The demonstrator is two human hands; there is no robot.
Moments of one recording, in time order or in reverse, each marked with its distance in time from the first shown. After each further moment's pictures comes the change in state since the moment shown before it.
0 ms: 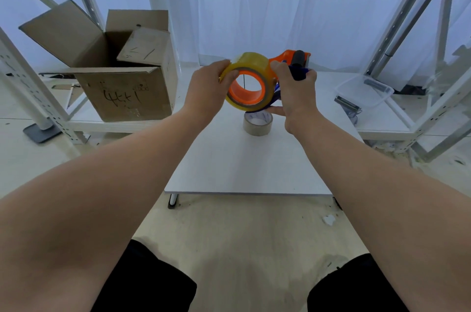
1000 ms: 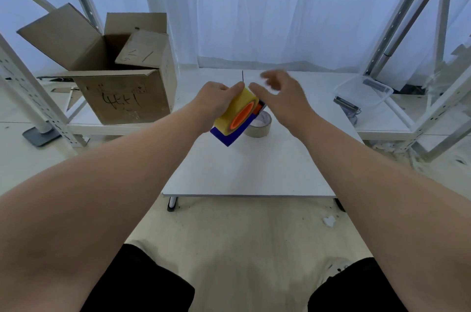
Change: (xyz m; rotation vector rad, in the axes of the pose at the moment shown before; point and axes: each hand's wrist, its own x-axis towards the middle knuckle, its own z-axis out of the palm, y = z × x) left_hand 0.000 0.008 0.011 -0.184 -0.261 -0.501; right_hand -0.003 0.007 -0.009 -0.571 -0.230 -0.340
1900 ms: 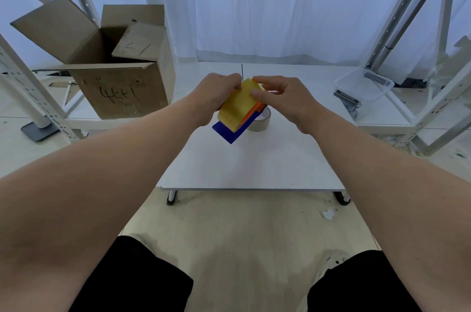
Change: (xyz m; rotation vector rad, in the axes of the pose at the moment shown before) left_hand -0.002 0.002 0.000 -0.174 -0.080 0.013; right_hand 0.000 0.016 -0.012 0.135 -0.237 0.042
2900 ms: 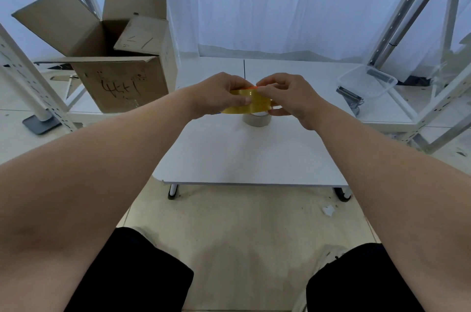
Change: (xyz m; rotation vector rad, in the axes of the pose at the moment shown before) left_hand -0.009 -0.002 -0.015 0.492 -0.325 0.280; right_hand -0.001 0.001 -0.001 -0.009 -0.027 0.126
